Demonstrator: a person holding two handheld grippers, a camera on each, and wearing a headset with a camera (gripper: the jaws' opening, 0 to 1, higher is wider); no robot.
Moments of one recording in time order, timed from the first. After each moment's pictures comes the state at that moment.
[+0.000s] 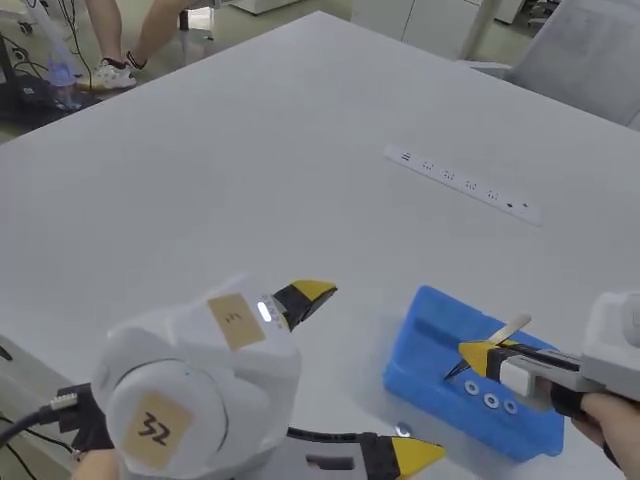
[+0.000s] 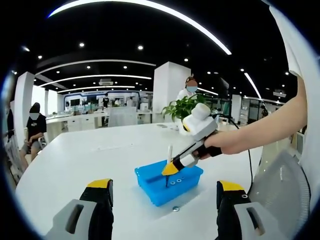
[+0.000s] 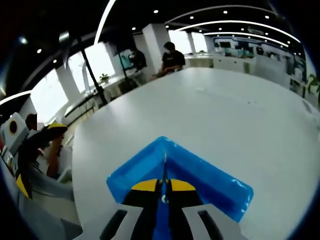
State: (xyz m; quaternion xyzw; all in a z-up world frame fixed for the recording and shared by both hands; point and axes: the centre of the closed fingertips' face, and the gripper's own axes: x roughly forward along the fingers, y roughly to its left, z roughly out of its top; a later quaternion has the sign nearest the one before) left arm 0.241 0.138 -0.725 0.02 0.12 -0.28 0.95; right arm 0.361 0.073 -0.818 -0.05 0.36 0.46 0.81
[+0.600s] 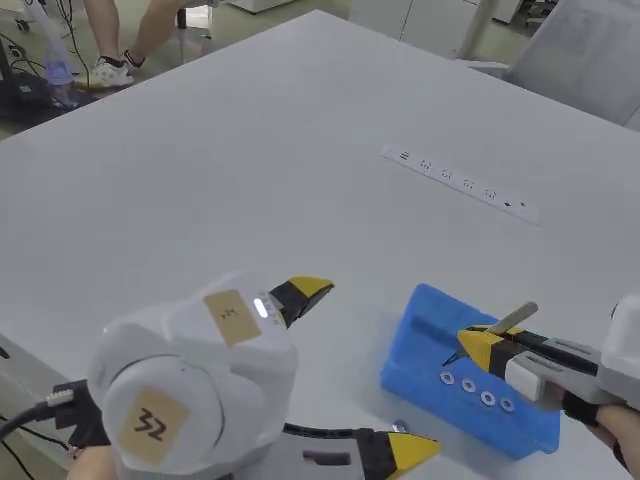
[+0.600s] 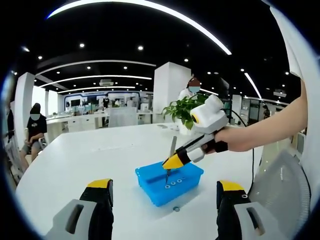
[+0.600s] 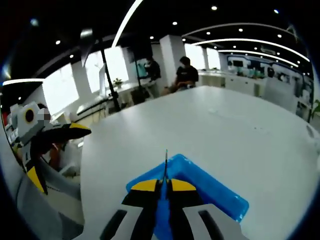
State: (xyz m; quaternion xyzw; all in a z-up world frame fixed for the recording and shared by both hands) left arm 0.240 0.138 -0.724 0.02 0.12 -0.28 0.95; right arm 0.334 0.084 -0.773 -0.08 0.27 0.51 0.81
